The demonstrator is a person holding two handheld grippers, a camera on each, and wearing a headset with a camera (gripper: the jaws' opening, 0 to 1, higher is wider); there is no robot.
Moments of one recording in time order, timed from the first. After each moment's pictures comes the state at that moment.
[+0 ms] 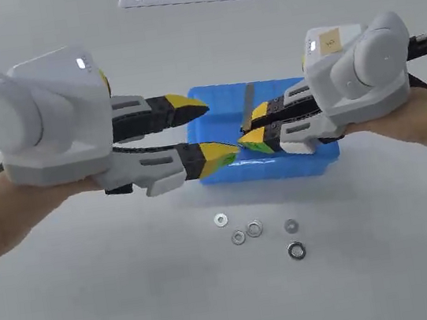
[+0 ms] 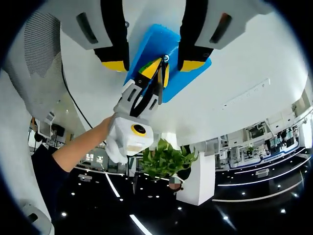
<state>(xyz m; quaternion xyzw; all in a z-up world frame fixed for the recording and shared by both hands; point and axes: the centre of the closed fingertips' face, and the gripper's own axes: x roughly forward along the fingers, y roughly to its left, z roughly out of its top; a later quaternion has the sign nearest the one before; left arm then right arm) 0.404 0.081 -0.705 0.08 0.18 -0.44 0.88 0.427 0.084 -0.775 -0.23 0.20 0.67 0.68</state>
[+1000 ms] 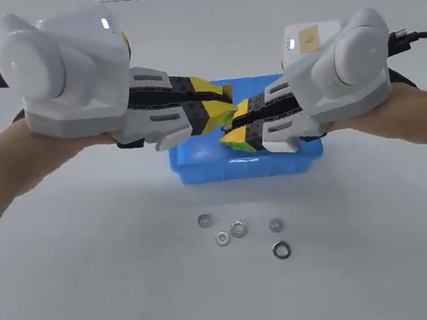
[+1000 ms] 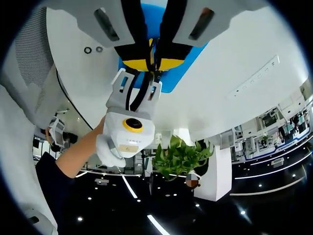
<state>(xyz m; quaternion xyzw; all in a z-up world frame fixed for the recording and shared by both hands) 0.430 0.056 -0.707 0.12 0.16 -0.50 0.84 0.425 0.085 -0.775 -0.24 0.19 0.68 0.67</state>
